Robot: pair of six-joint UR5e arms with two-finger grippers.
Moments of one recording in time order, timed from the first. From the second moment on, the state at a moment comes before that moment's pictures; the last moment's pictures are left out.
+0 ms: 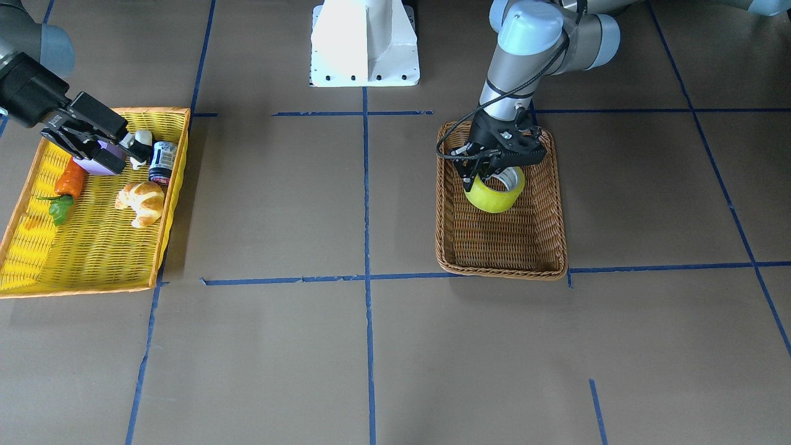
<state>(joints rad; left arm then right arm) -0.57 -1.98 -1.84 -1.78 -1.75 -1.38 1.03 -1.48 1.86 -0.57 2.30 1.62</state>
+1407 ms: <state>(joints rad) -0.57 -1.99 -1.79 -1.77 -1.76 -1.35 1.03 -1.47 1.87 -0.60 2.30 1.62</state>
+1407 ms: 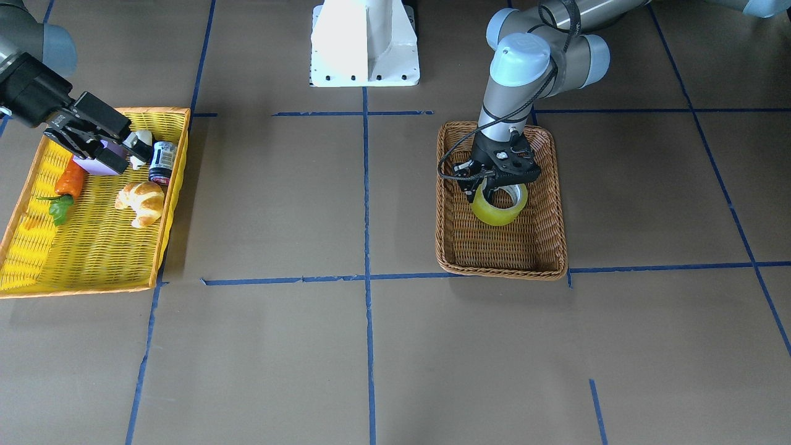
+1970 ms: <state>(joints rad) -0.85 -1.96 -2.02 -1.53 -1.91 -0.94 1.15 -1.50 1.87 -0.88 2.35 1.20</state>
